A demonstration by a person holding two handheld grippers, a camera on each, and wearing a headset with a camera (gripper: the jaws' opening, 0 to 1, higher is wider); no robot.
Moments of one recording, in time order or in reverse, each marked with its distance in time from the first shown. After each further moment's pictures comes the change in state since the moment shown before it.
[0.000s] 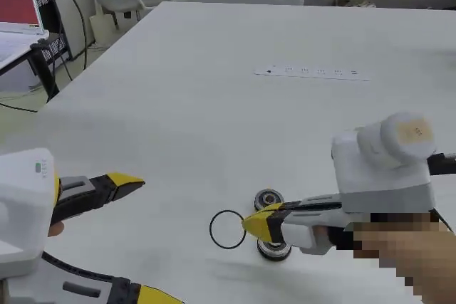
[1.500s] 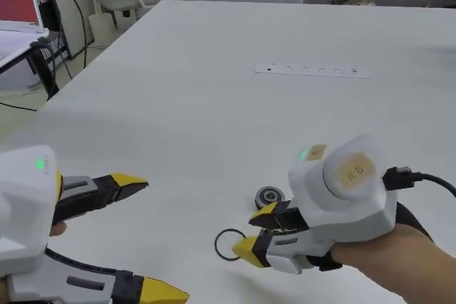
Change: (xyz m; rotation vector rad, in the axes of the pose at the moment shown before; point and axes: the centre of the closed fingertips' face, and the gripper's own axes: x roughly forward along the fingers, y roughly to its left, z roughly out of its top) left arm -0.001 -0.001 0.000 -0.002 0.000 -0.001; right arm 0.011 -0.021 -0.014 -0.308 0.127 -0.121
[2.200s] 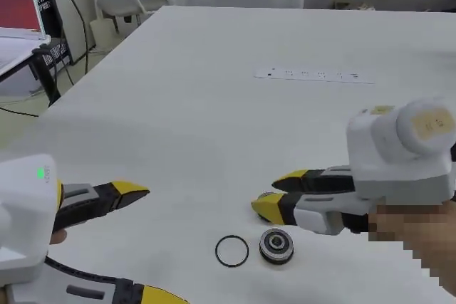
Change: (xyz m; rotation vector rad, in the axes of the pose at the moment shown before) left arm 0.000 -0.001 0.002 0.001 -0.006 -0.005; right arm -0.047 -0.035 0.039 0.169 -0.202 -0.062
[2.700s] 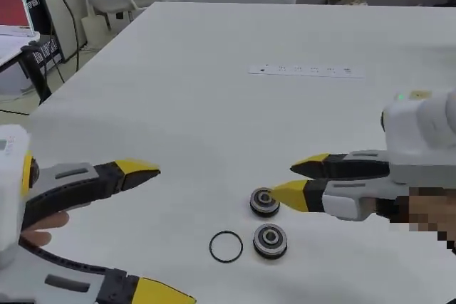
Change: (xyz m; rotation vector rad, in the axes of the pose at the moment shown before) left arm -0.007 -0.021 0.048 0.053 -0.111 -0.111; right arm -0.019 -0.015 -0.009 -0.021 -0.017 0.034
